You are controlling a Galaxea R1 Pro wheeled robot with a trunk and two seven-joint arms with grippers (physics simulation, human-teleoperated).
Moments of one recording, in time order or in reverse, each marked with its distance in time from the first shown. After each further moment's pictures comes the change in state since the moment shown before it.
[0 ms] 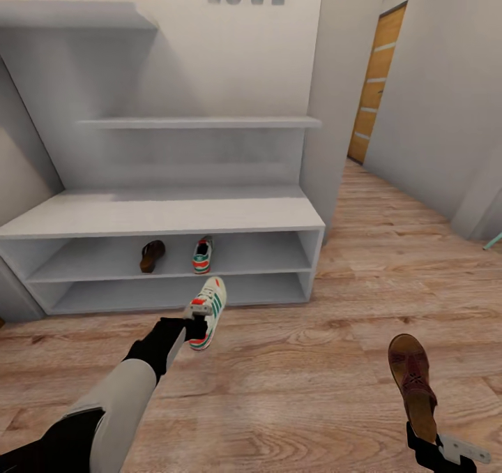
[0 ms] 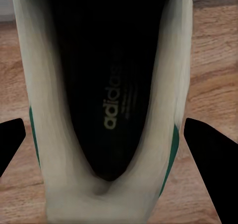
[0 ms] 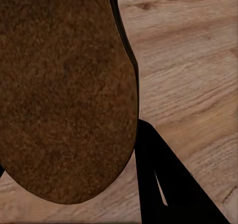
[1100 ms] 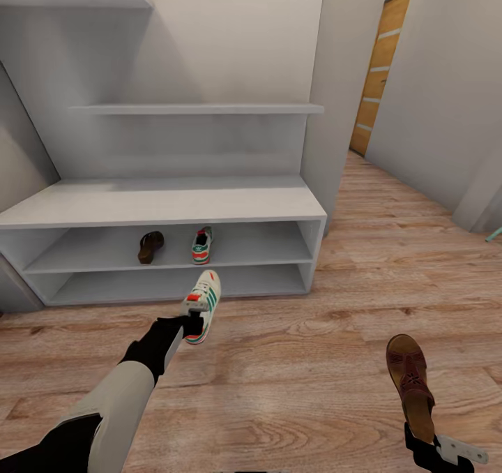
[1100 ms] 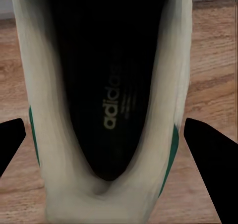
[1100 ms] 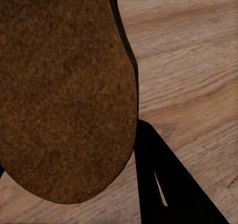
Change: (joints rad) left arm 0.019 0.003 0.002 -0.048 0.008 -0.031 0.032; right arm 0.001 0.006 0.003 0.001 0.006 -0.001 -0.001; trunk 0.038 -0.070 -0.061
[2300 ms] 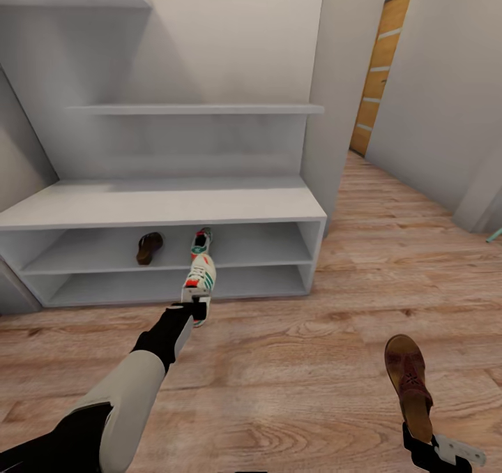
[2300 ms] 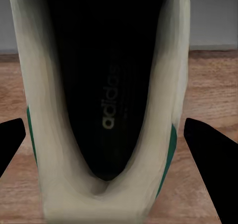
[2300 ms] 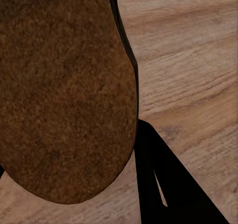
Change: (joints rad) left arm -0.046 -0.047 -0.001 0.002 0.060 -0.068 0.174; right arm 0.000 0.007 -0.002 -0.001 0.001 0.000 0.000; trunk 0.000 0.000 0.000
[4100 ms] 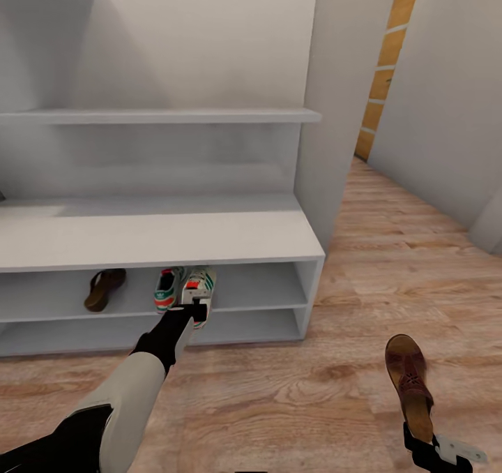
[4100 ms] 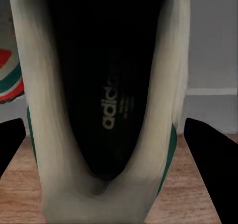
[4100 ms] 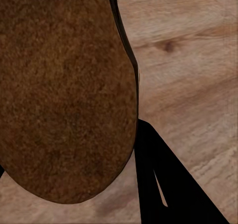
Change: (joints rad) left arm 0.007 -0.002 -0.003 -0.001 0.003 0.000 0.001; right arm 0.000 -0.002 0.000 -0.001 0.000 0.002 0.000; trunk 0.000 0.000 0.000
